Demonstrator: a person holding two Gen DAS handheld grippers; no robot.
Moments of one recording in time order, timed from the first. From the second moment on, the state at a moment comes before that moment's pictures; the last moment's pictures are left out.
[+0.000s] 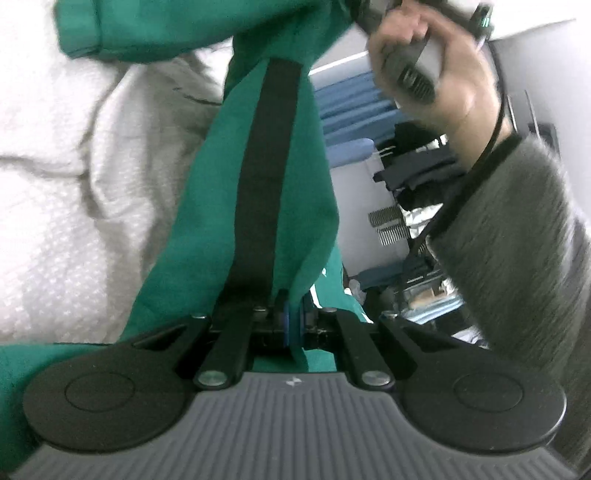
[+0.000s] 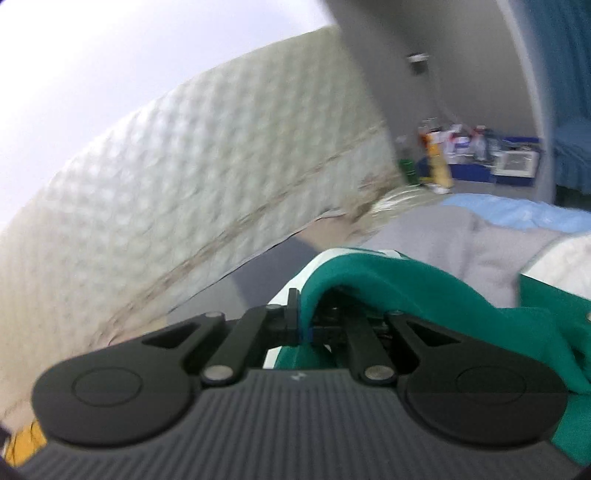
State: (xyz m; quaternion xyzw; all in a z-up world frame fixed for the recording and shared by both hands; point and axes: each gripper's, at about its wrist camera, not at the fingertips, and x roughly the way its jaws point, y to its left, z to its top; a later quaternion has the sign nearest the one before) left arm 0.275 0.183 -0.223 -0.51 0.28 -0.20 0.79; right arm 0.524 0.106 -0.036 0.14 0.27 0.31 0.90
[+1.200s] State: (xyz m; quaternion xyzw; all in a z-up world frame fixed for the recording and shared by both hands) left arm 0.195 0.218 -0.175 -0.34 0.35 0.04 0.87; right arm 0.238 -0.199 -0.112 0.12 0.33 0.12 0.93
